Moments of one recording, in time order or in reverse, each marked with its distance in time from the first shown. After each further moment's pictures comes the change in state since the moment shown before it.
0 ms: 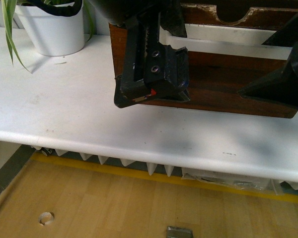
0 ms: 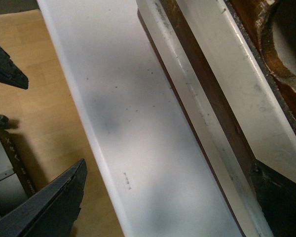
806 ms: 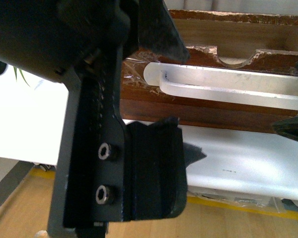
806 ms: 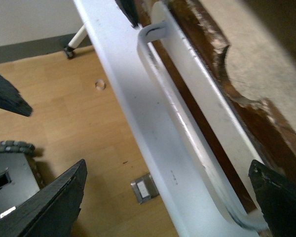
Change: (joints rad) left arm -0.022 -0.401 -0.425 0.323 0.065 -0.174; right arm -0.038 -0.386 -0.281 0.085 -0.107 0.144
